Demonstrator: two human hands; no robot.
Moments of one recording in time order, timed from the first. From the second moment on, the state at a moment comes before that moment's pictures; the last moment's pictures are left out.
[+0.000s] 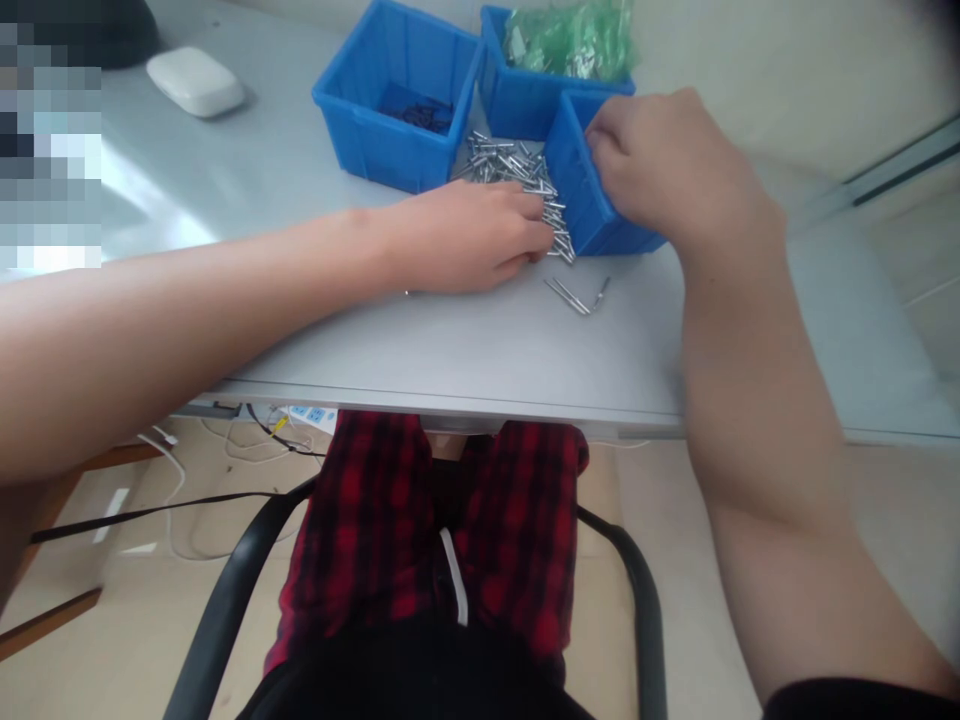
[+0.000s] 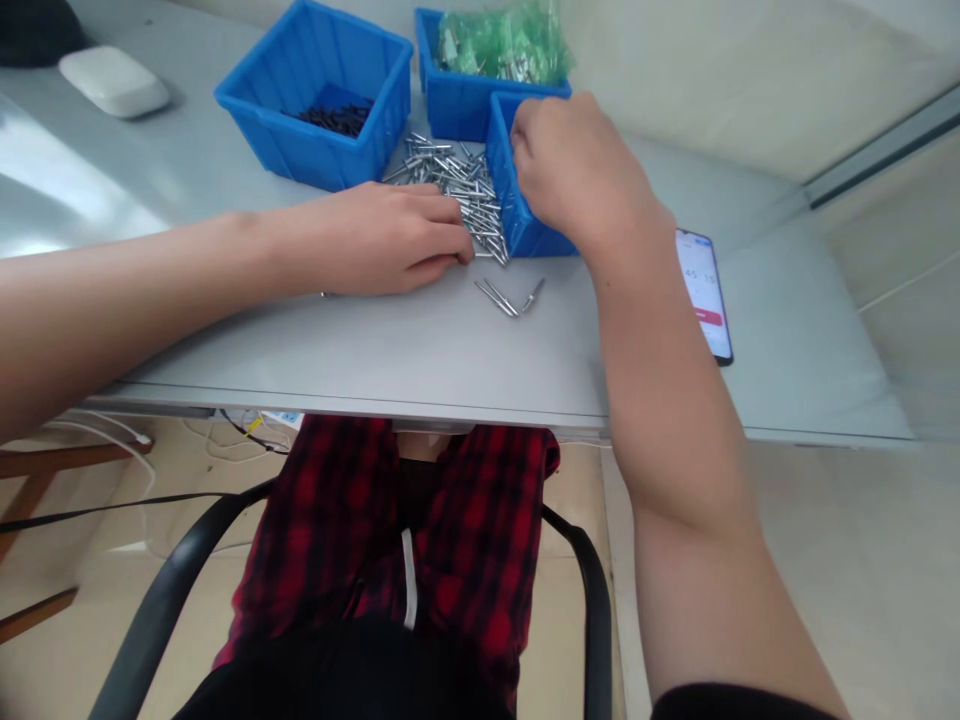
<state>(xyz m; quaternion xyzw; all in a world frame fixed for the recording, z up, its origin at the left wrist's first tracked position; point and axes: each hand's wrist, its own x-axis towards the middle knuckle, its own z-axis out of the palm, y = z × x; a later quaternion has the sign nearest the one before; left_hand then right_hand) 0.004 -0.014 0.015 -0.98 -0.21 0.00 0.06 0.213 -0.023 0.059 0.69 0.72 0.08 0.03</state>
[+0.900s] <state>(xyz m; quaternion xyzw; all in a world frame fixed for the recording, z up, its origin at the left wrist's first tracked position) 0.013 -0.015 0.017 -0.97 -0.22 0.04 0.07 0.217 -0.021 0.059 0.68 0.72 0.08 0.03</state>
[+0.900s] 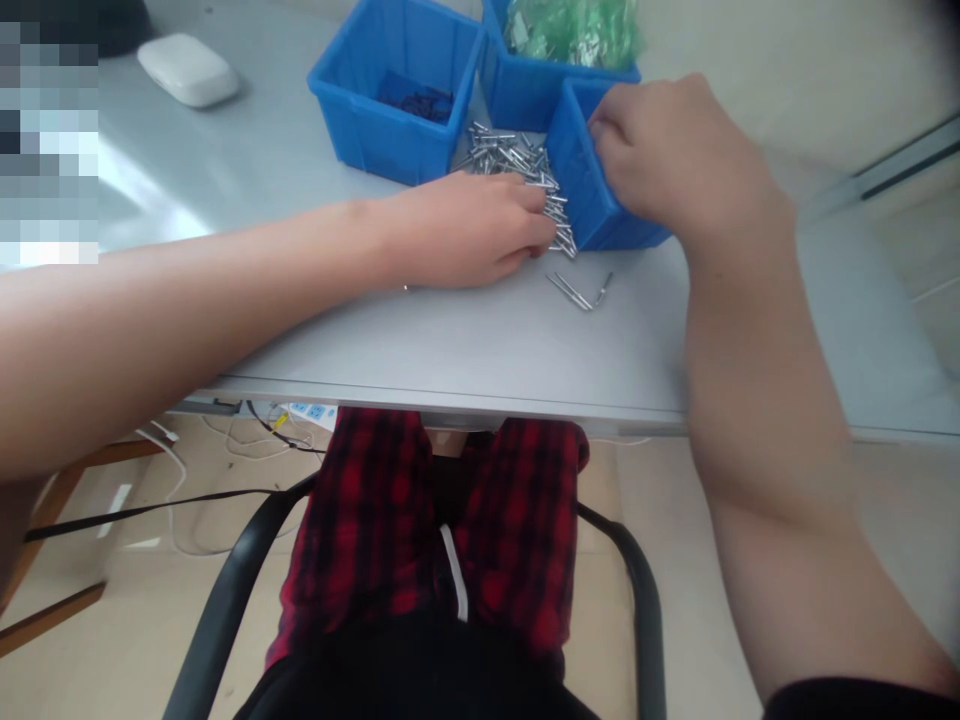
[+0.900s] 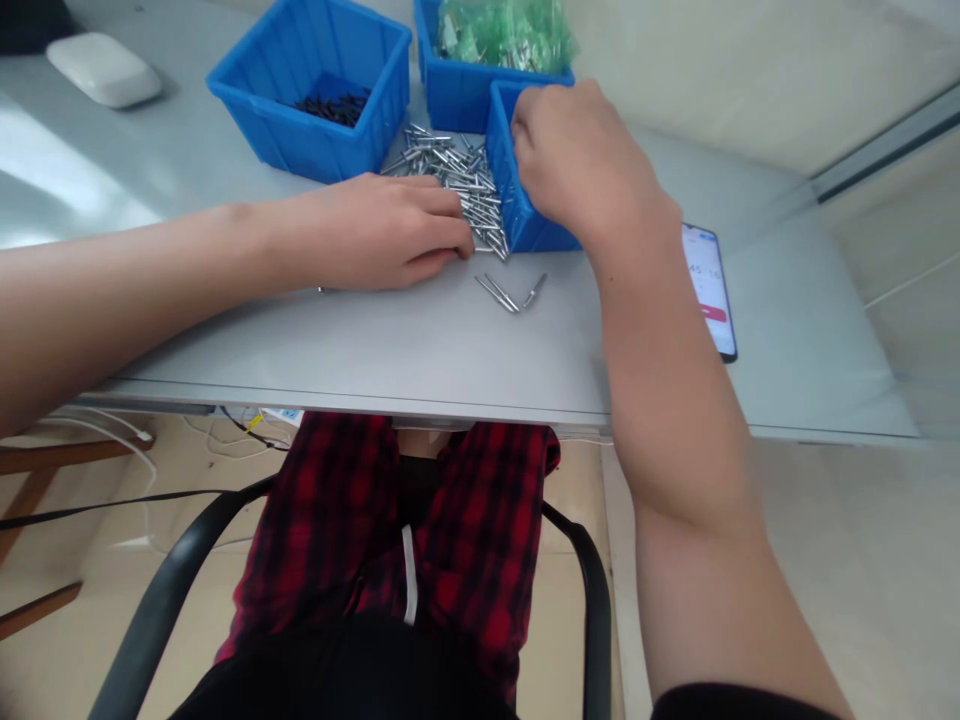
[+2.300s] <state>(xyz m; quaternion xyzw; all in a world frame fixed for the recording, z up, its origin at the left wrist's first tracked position) 0.010 -0.014 0.014 -0.97 -0.22 0.03 0.06 0.215 -0.024 0.060 0.69 0.72 0.08 0.02</state>
